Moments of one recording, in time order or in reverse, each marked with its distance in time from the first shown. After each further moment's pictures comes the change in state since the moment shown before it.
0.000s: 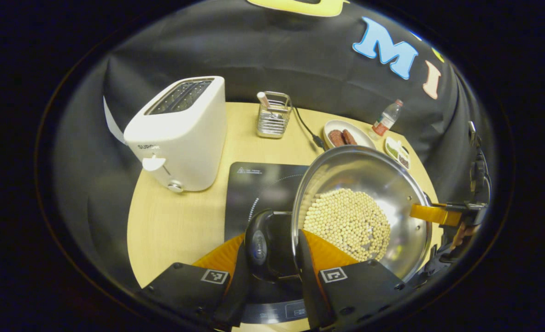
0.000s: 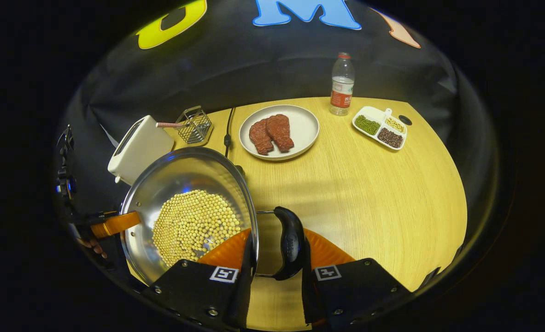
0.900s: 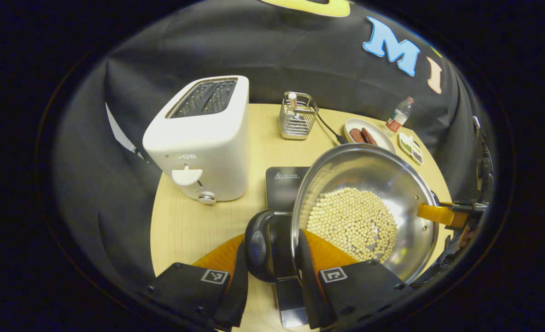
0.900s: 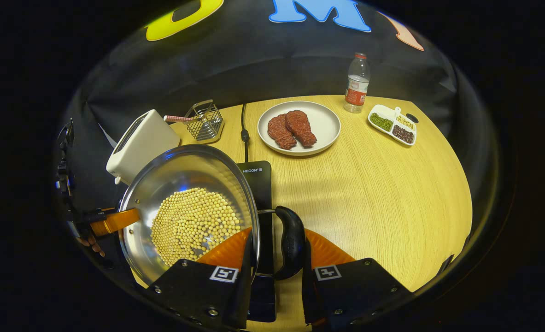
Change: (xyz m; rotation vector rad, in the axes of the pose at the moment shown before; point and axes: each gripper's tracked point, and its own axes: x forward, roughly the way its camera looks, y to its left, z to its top) left arm 0.006 0.056 0.004 0.050 0.008 0.036; right arm 0.020 0.052 -0.013 0.025 -0.013 -0.027
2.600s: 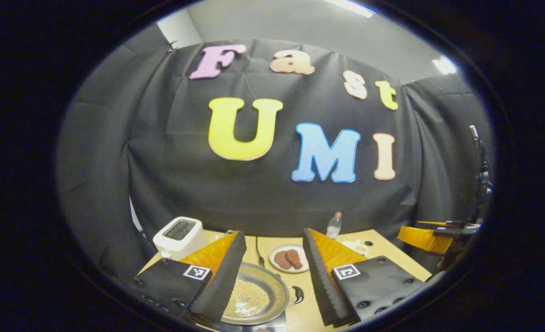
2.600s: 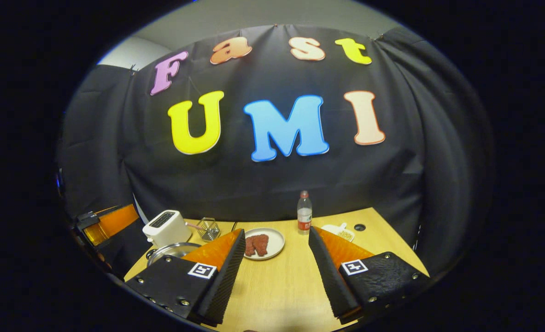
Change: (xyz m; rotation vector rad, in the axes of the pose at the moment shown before) left arm -0.272 -0.289 0.143 0.022 -0.895 0.072; right arm -0.283 -0.162 0.133 -0.082 -0.802 0.052
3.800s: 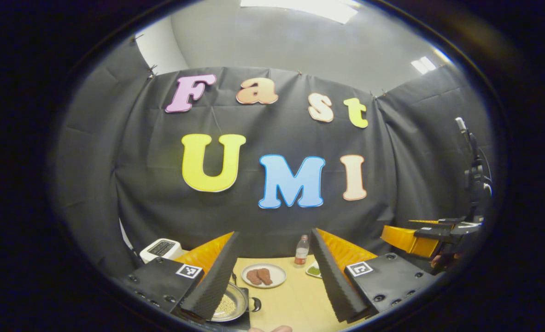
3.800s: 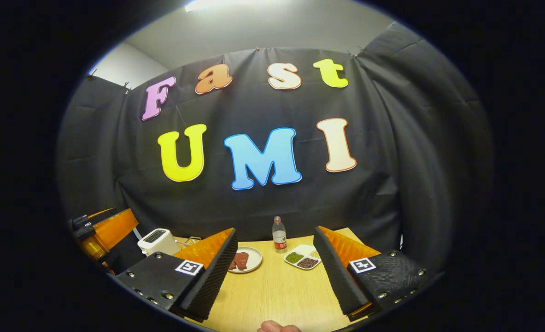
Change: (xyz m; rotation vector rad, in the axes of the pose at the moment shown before) left arm -0.042 -0.099 0.039 0.034 -0.099 -0.096; right arm -0.052 -0.059 0.044 0.022 -0.087 -0.055
